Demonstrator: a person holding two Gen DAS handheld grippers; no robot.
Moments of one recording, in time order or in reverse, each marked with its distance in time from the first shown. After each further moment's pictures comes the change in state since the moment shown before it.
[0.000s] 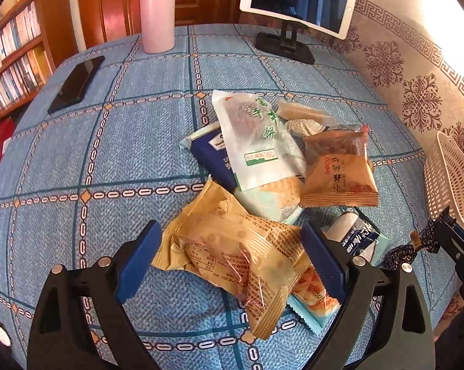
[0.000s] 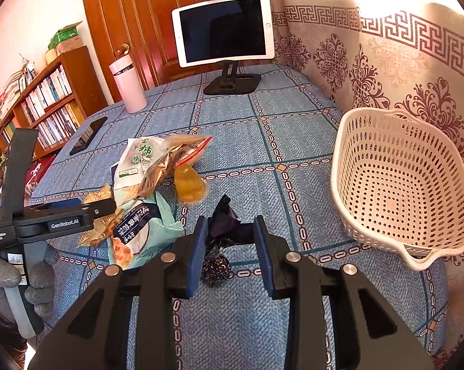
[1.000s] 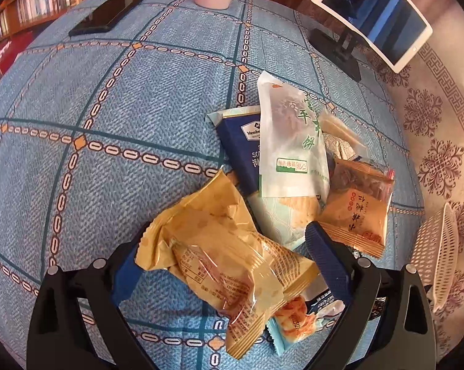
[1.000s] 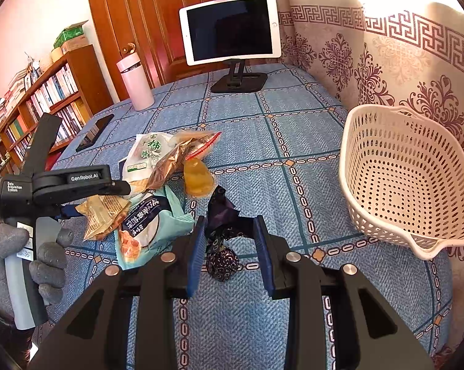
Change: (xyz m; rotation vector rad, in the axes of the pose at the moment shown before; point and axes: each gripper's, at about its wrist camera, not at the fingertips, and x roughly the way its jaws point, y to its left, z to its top) left arm 0.019 0.013 0.010 -0.279 0.127 -0.015; right arm -0.003 0.004 -0.006 0.000 -0.002 0.023
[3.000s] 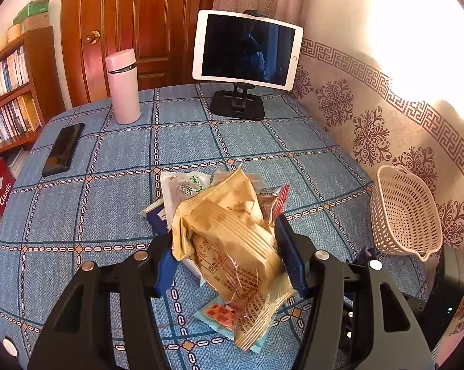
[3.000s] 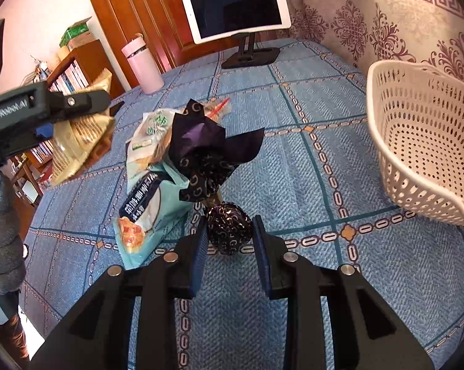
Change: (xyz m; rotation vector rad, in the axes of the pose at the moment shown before) left arm -0.093 -0.082 -0.019 0.384 -0.324 -0.088; right arm 0.019 -0.010 -0.016 0.049 0.050 0.113
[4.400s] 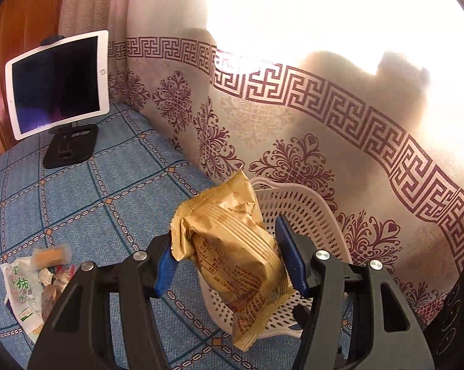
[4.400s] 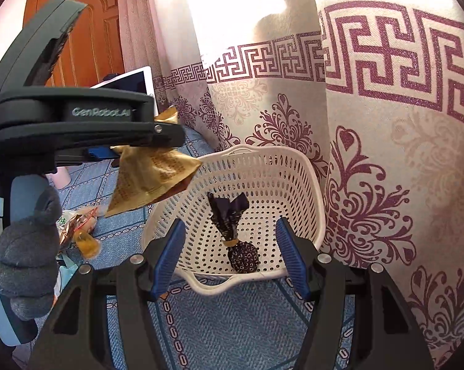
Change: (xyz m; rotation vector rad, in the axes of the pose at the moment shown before) left arm 0.055 -0.215 0.044 0.291 0.027 -0.421; right arm -0.095 -0.097 0.004 0.164 -0.354 -0.401
